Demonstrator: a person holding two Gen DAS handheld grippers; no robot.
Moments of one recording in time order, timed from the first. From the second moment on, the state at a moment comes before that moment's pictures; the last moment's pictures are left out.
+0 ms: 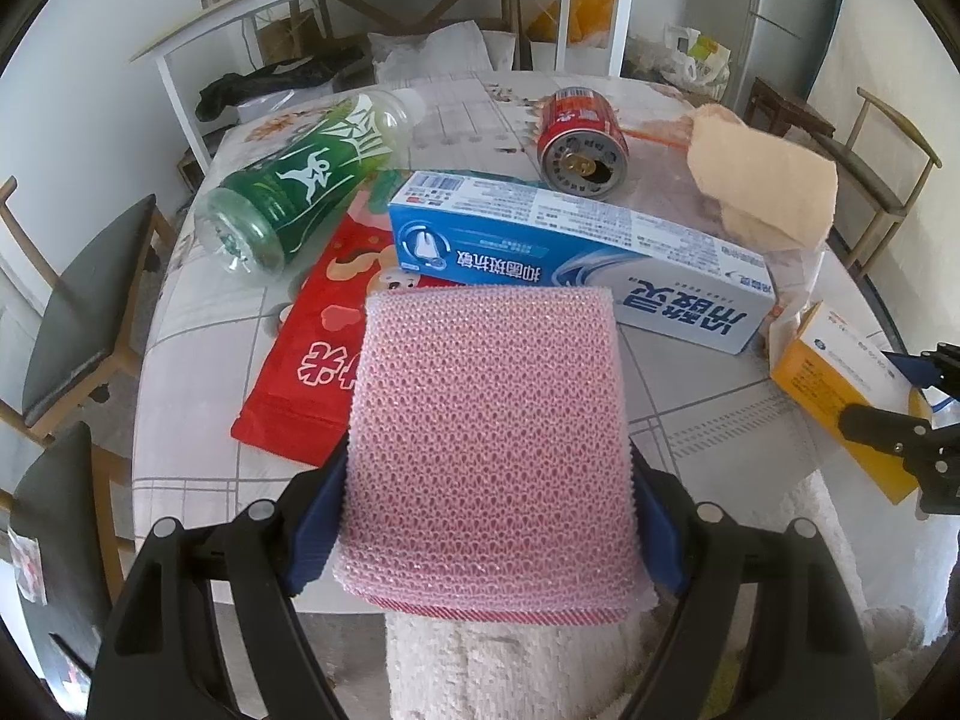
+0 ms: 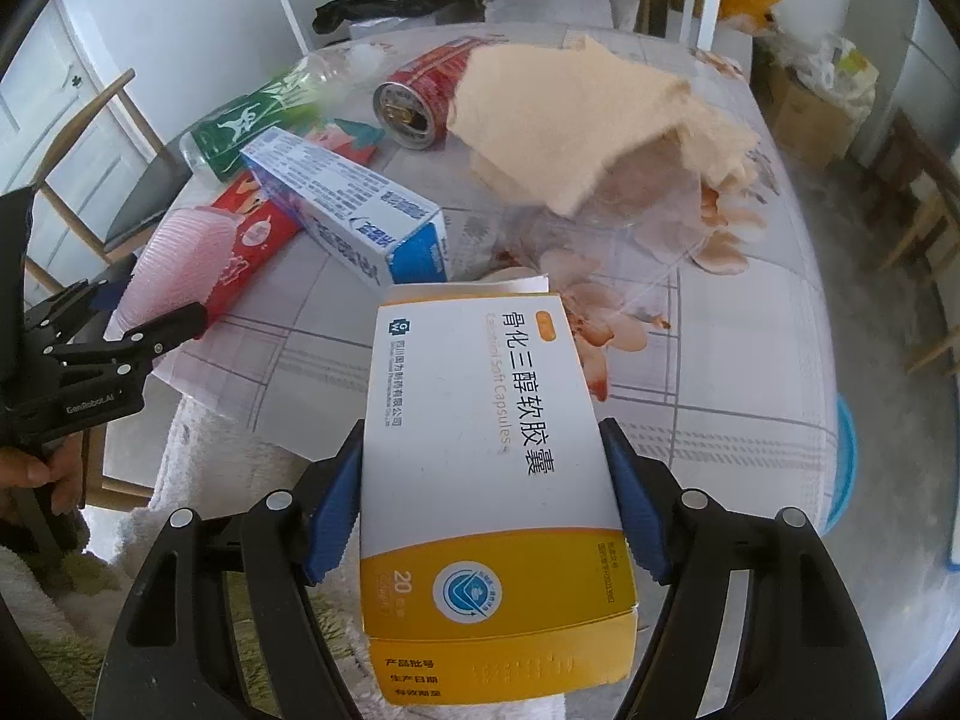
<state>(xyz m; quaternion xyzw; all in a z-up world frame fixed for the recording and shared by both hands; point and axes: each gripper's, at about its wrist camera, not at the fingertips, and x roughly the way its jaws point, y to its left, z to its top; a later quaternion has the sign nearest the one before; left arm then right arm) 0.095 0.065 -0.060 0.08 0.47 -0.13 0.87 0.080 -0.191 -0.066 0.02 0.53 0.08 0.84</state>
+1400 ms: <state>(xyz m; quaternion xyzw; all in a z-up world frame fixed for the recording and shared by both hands) 0.065 0.053 0.043 0.05 0.37 -0.22 0.90 0.038 -0.207 0.020 0.10 0.44 0.15 0.88</state>
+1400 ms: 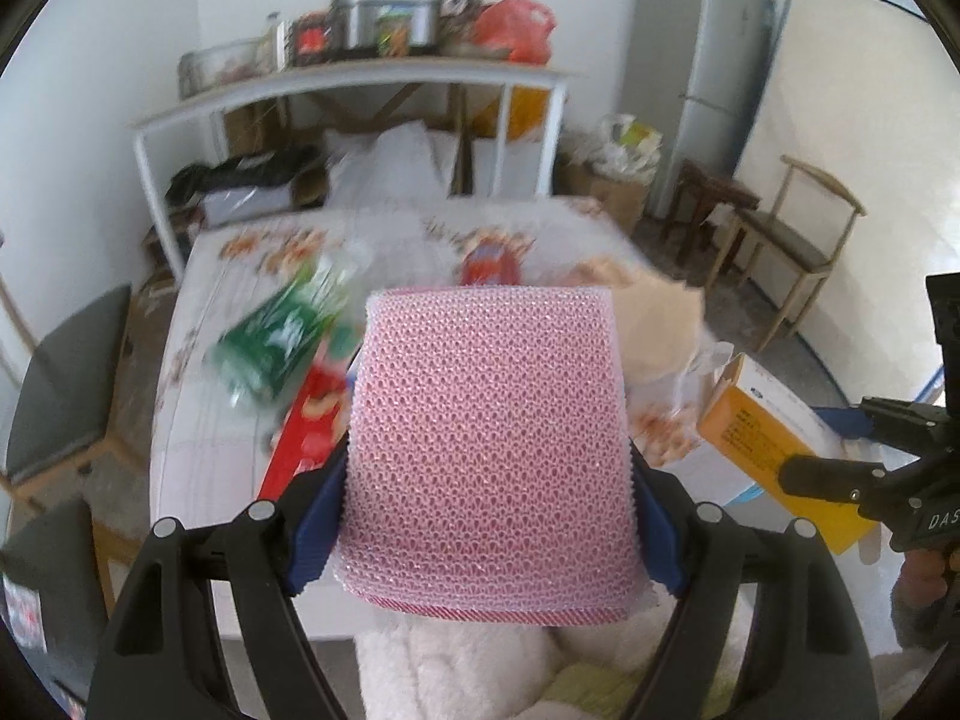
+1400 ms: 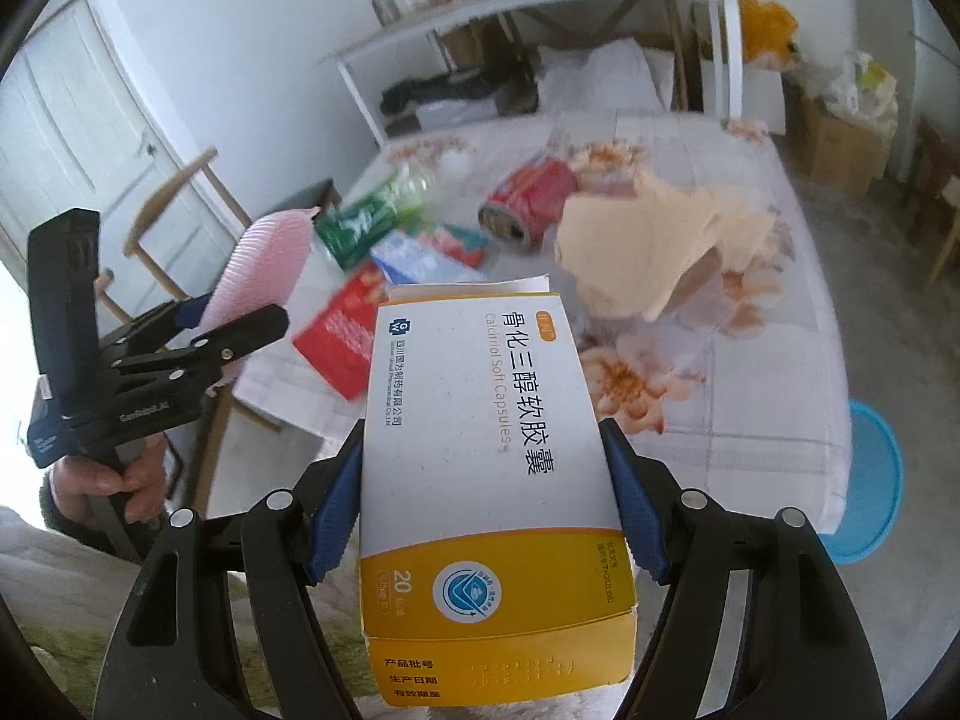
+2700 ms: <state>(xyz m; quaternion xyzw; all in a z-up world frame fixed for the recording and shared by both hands) 0.150 -0.517 -0.092 0.25 0.54 -0.44 0.67 0.027 -0.606 -0.253 0.46 0.44 -0.29 0.71</state>
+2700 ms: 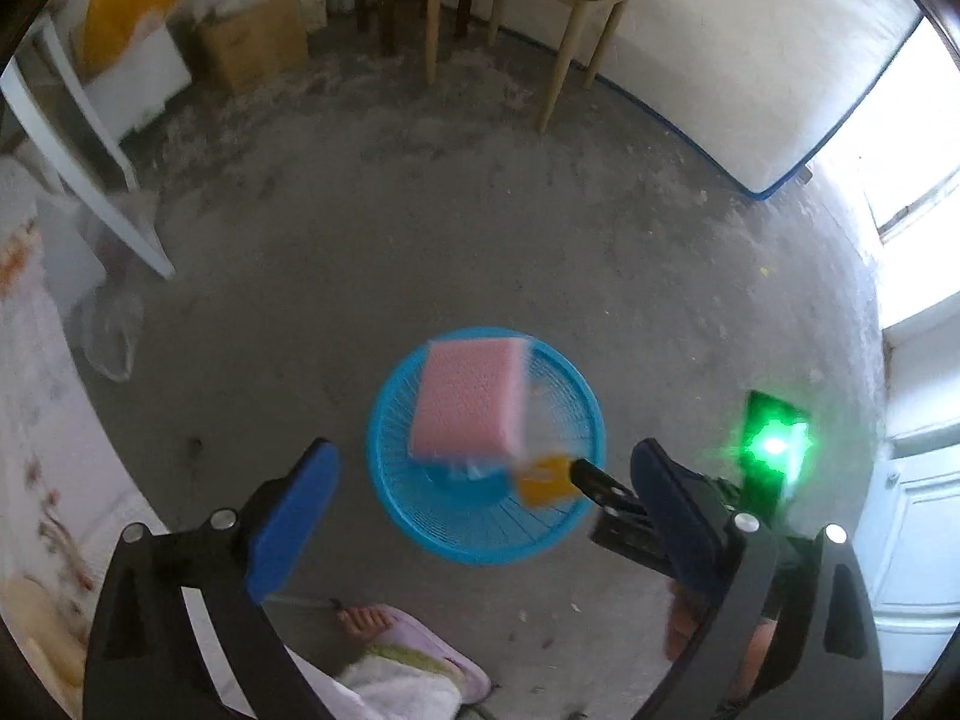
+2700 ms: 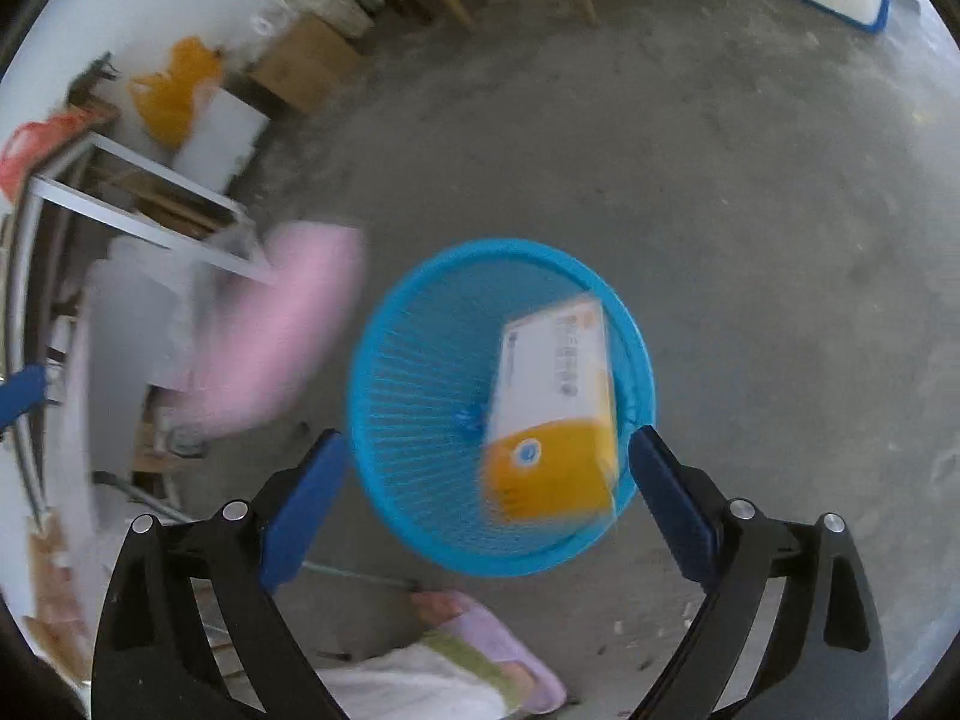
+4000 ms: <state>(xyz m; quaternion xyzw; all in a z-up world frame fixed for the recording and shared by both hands) 0.110 -0.060 0.082 0.06 0.35 -0.37 0.86 0.048 -0.426 -0.041 0.32 0.37 -0.05 0.87</state>
